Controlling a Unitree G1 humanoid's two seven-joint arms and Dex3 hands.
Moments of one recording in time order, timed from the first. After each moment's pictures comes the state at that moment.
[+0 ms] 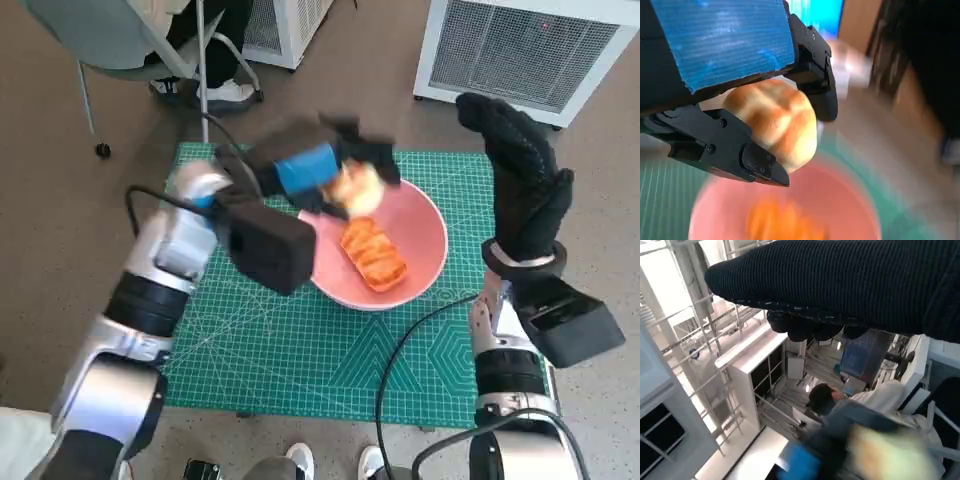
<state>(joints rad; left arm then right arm) -1.02 0.36 -0.36 0.60 0.36 -0.29 -0.68 -0.76 -0.12 -0.19 0.79 0.26 -1.05 0.39</state>
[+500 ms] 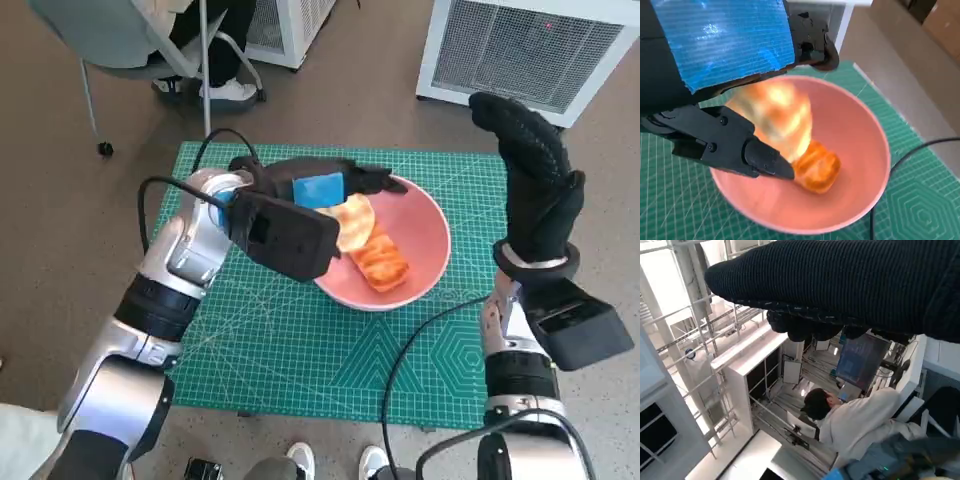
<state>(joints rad) -1.00 0.36 -0.37 0.52 0.36 -0.20 -0.74 -0.76 -0.15 -0.19 0.78 0.23 -1.05 0.37</state>
